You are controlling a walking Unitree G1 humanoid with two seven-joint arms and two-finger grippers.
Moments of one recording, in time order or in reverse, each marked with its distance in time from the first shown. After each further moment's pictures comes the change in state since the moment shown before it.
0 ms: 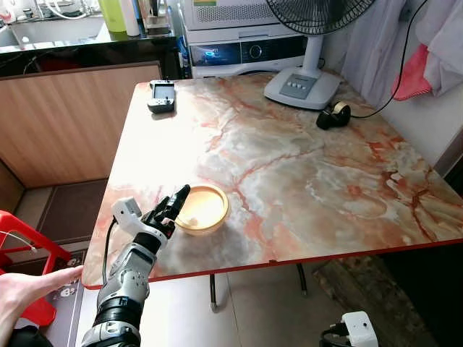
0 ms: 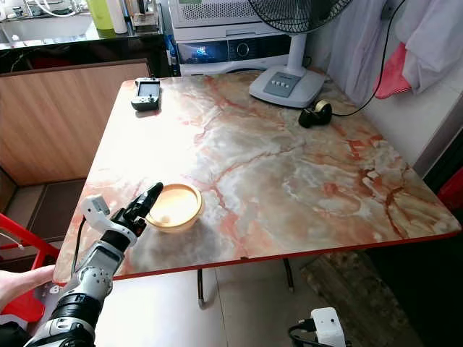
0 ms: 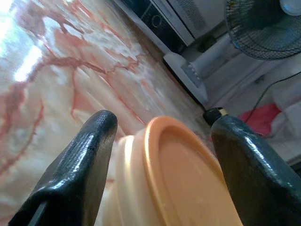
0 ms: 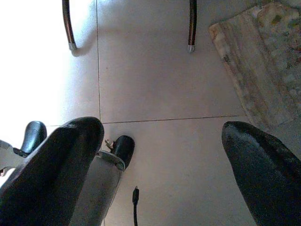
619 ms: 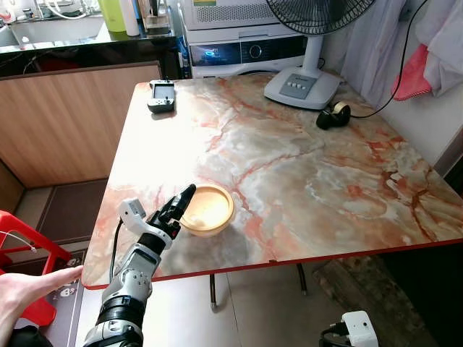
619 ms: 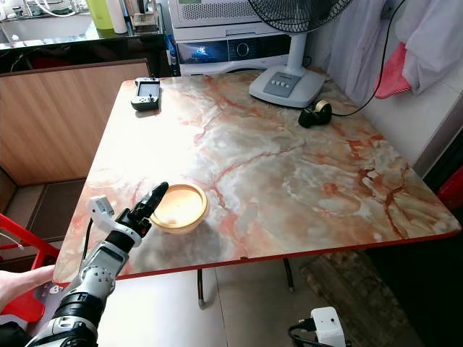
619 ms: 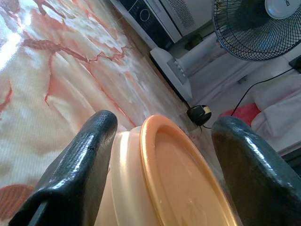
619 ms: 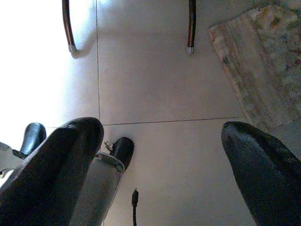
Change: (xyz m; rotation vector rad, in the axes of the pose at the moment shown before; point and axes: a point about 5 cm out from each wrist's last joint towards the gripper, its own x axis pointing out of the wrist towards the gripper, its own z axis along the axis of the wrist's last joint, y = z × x) left arm 0.002 -0.004 -0.005 -0.061 0.012 -0.044; right arm 0.000 0.000 0.001 -0.002 -0.008 0.000
